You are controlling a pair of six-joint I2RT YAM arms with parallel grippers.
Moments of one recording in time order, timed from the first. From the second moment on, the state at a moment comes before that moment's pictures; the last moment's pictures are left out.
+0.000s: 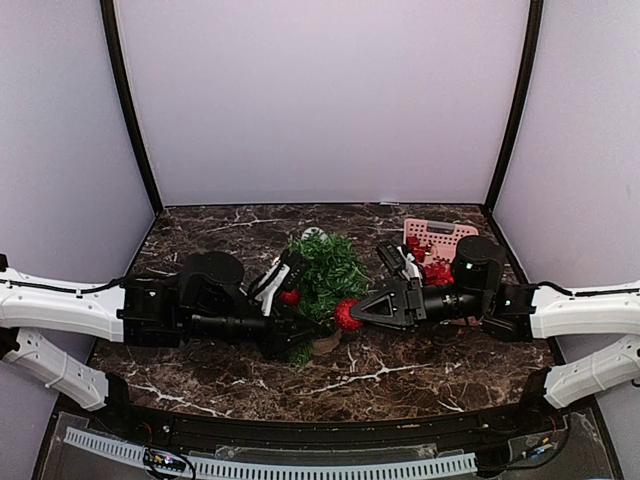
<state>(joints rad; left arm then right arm) -1.21 1.25 0.84 -0.05 0.06 -0.45 0.95 1.15 0.59 0.40 -0.68 1.05</state>
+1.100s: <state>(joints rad) -1.21 1.29 0.85 -0.05 -0.03 -0.42 0.95 1.17 0.59 0.37 -0.62 1.02</state>
